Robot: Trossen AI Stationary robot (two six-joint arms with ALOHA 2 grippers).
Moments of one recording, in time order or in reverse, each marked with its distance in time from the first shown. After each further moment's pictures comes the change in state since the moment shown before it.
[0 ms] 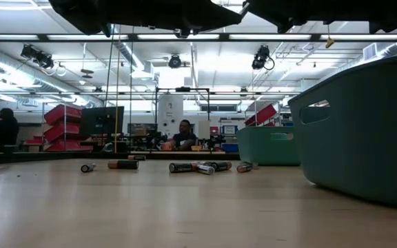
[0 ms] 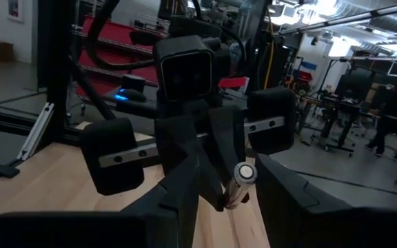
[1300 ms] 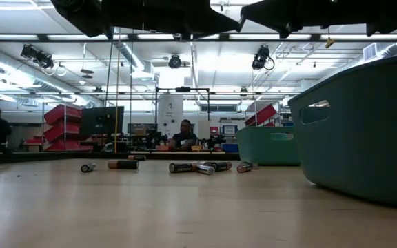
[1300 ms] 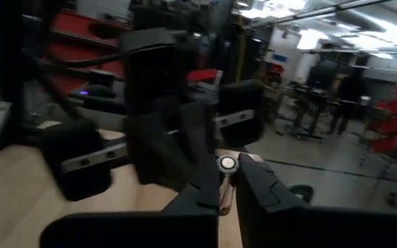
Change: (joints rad) left arm 0.014 0.000 0.001 -0.027 -0.031 -0.009; right arm -0.035 0.008 0.000 0.009 0.098 0.008
